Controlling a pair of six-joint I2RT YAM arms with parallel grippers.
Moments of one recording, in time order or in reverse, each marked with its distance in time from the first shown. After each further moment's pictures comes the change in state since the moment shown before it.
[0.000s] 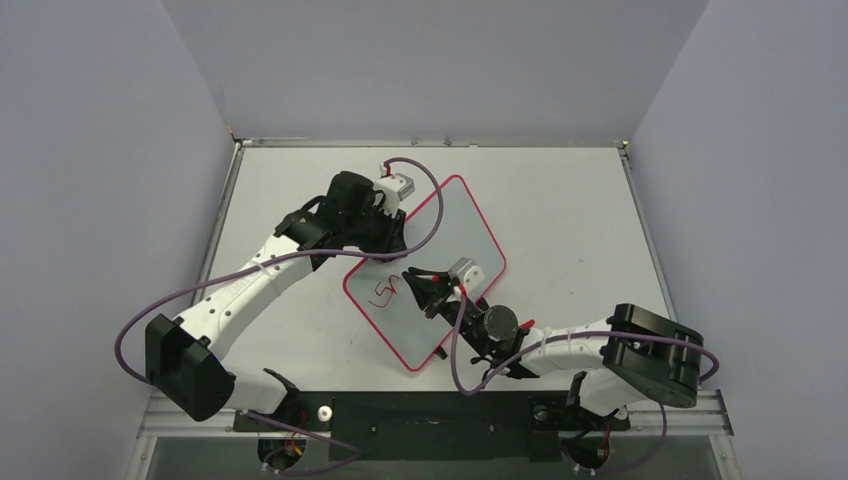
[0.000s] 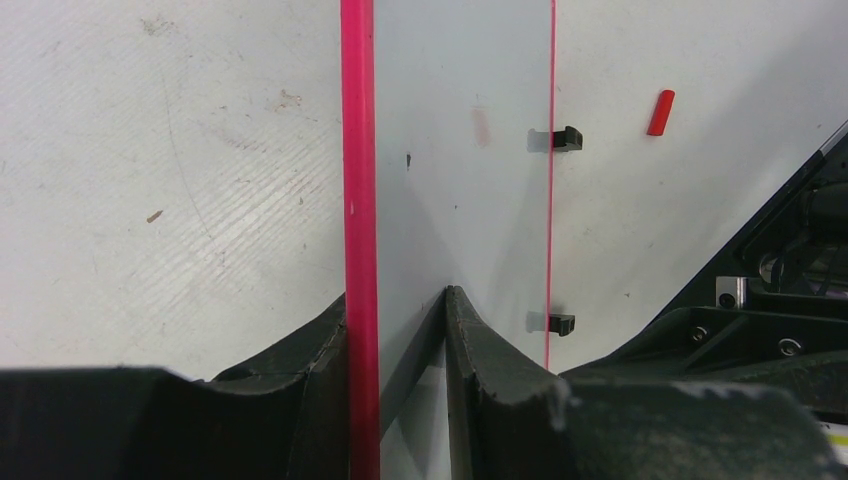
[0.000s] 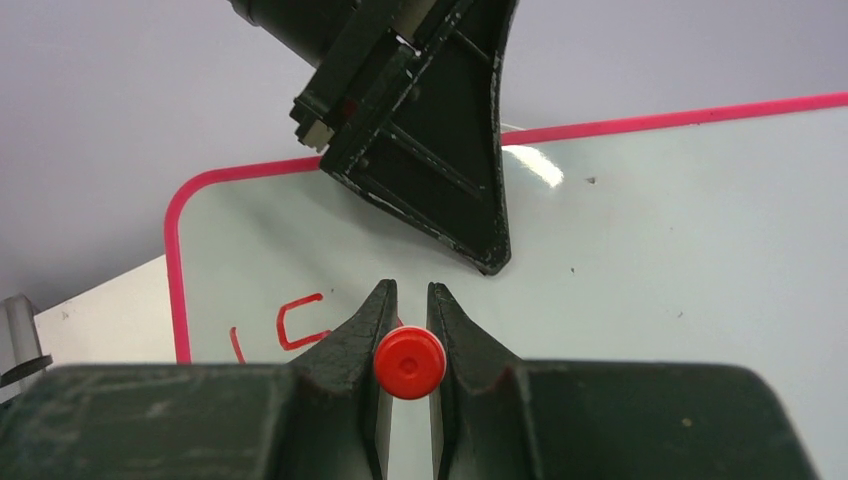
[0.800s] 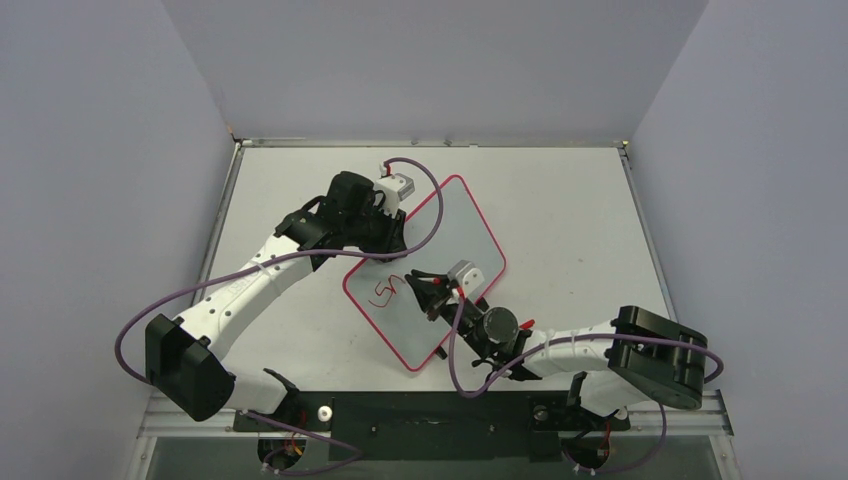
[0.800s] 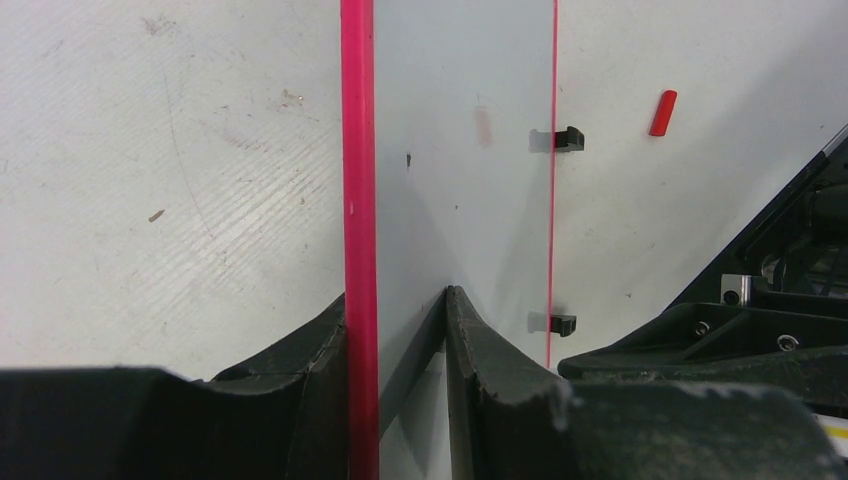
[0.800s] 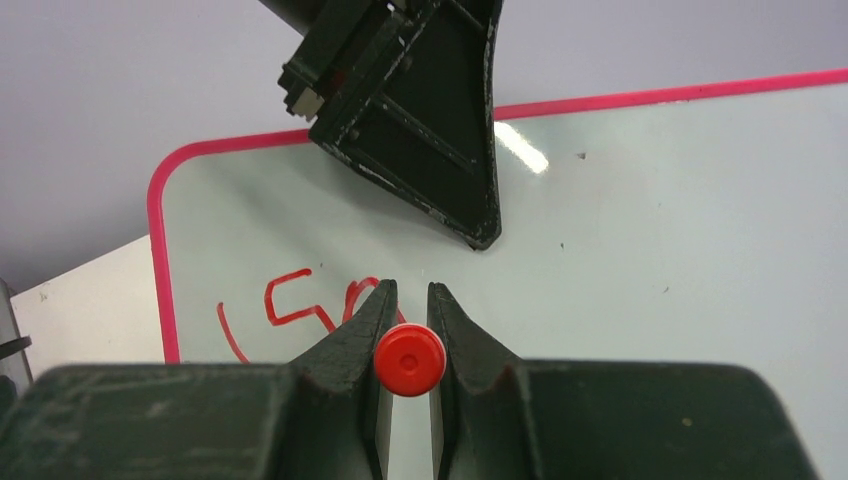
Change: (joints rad) left arm 0.000 0.000 -0.001 0.000 -0.005 0.000; right arm 0.014 -0.029 -0.035 -0.037 0.036 -0.011
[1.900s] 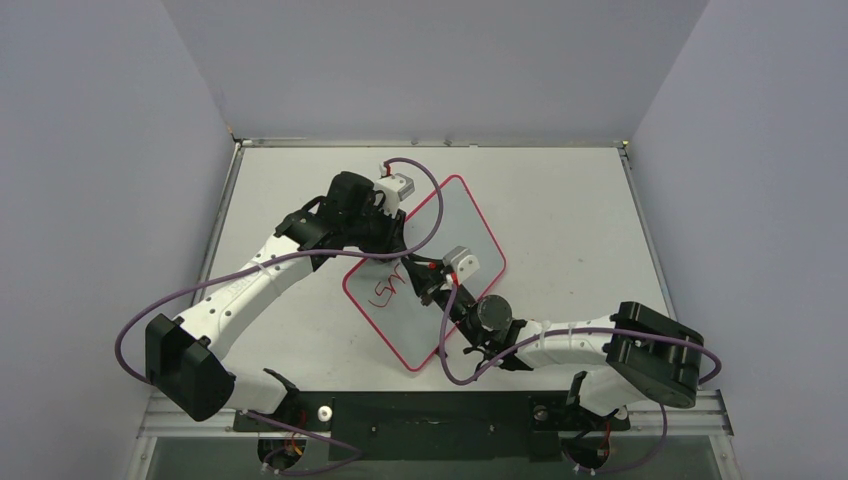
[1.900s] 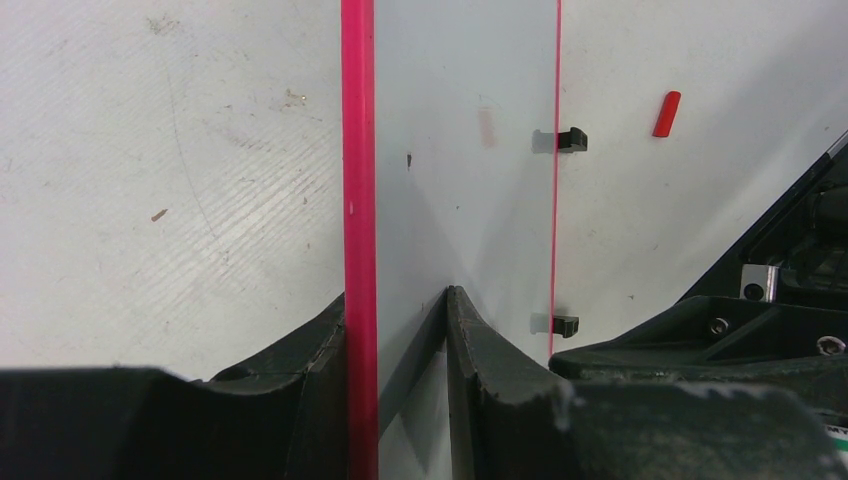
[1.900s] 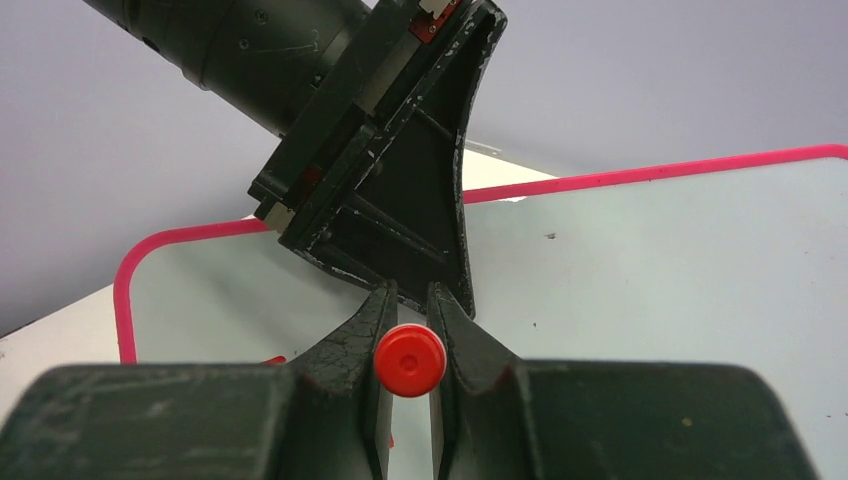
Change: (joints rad) left arm -0.001 0.000 -0.001 0.001 -0.007 0.000; right arm -0.036 0.026 0.116 -0.044 0.014 -0.038
